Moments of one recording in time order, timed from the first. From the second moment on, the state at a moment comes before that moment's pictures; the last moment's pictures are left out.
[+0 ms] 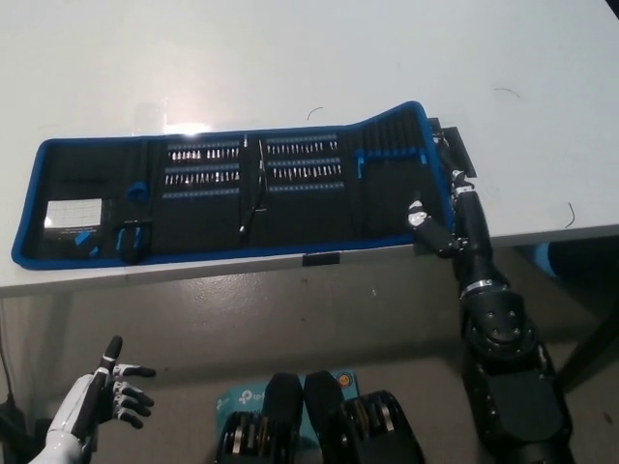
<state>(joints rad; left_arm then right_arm) 0.00 0.26 0.06 -0.01 -0.01 0.34 -0.11 -0.54 0.08 -0.05 0.45 -0.14 0.11 -0.12</state>
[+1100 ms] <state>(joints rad) -0.01 0.27 0.04 -0.01 0.00 0.34 -0.12 -0.55 0.09 0.05 0.49 -0.15 -0.03 -0.15</state>
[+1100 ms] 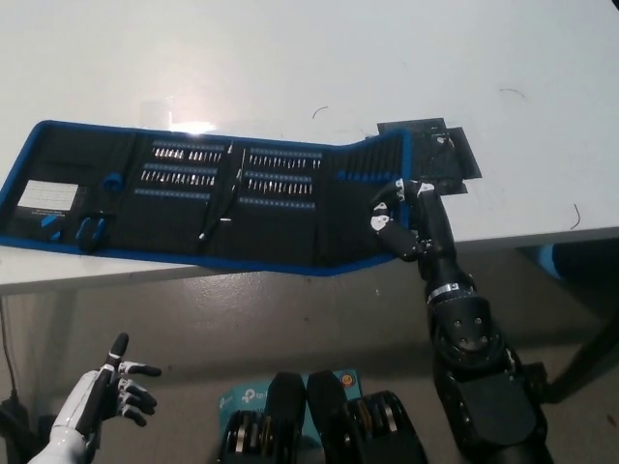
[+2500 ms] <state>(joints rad) -0.05 0.29 -0.01 -0.01 0.00 0.35 -0.16 -0.86 -0.04 0.84 0.57 -0.69 0.20 0.18</state>
